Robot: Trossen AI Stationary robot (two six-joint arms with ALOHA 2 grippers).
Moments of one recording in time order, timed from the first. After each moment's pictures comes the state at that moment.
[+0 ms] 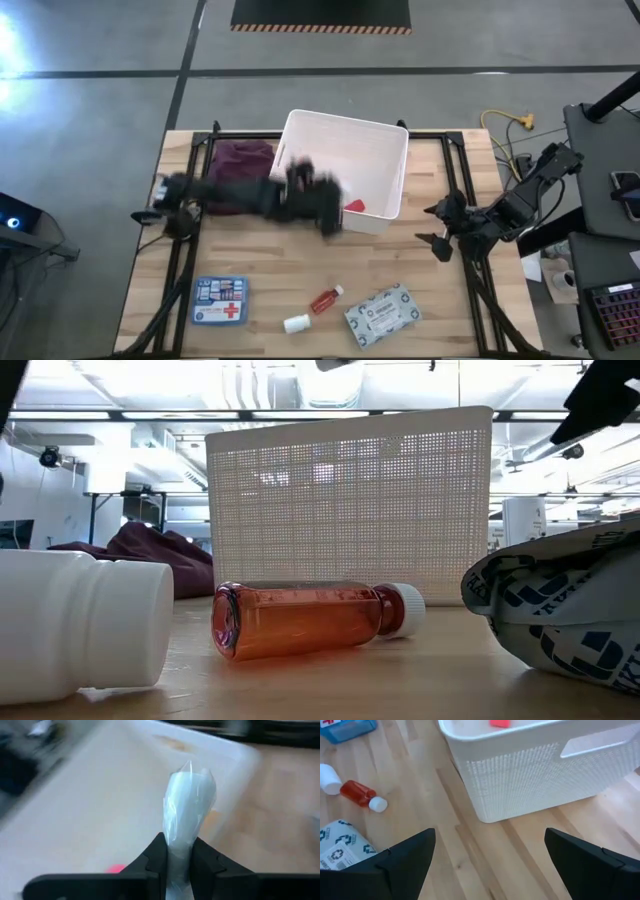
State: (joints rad) left arm -0.17 1.85 2.12 -1.14 -0.66 -0.35; right arm 0.70 0.83 0.83 -1.08 0.68 1.04
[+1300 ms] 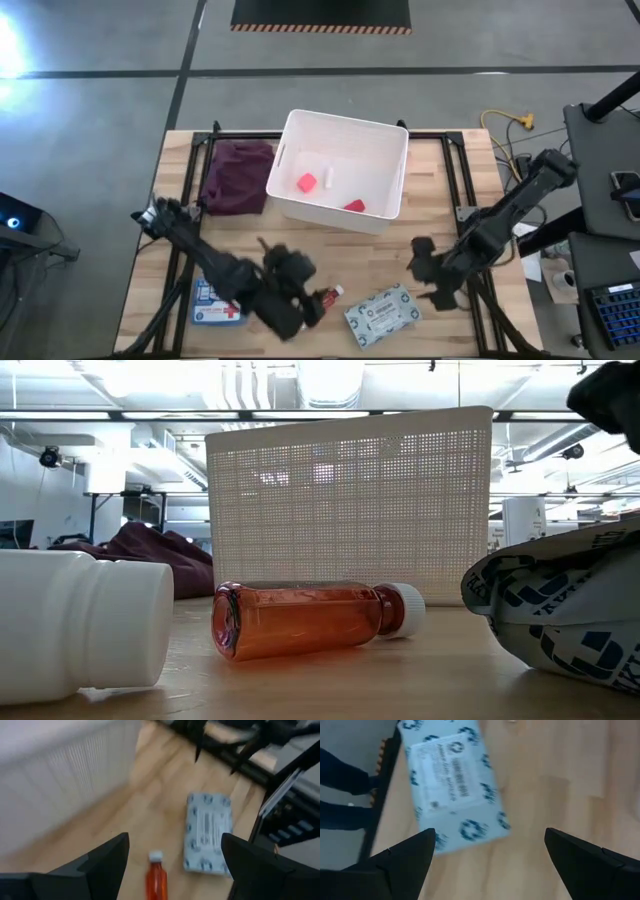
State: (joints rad) left arm -0.61 1.88 2.01 -1.09 -0.66 -1.12; right arm 0.74 1.17 0.84 -0.70 0.14 0.58
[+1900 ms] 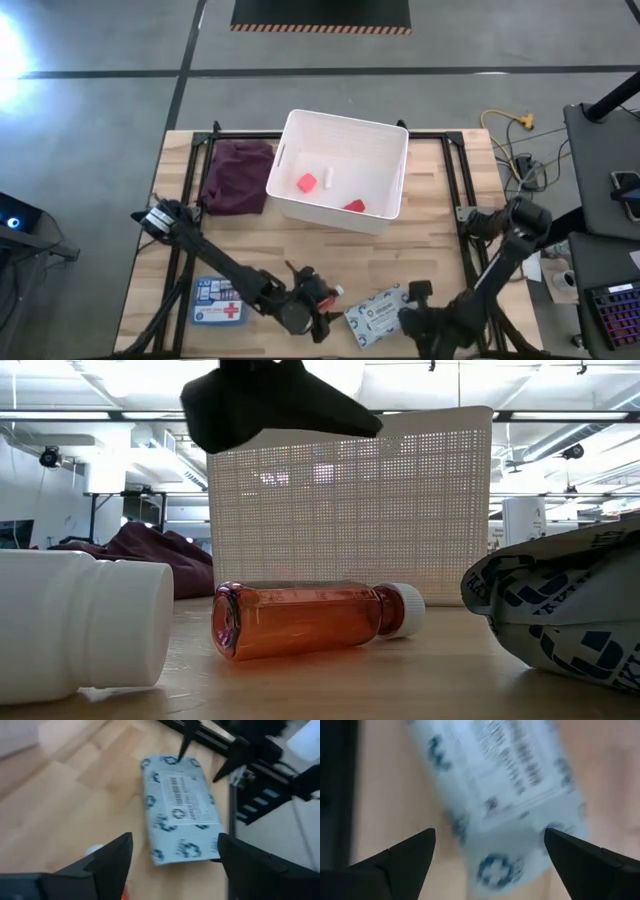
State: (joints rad) left arm -0.60 1.90 1.31 0.01 -0.53 -0.82; right arm 1.00 1.80 1.20 -0.83 0.33 0.92
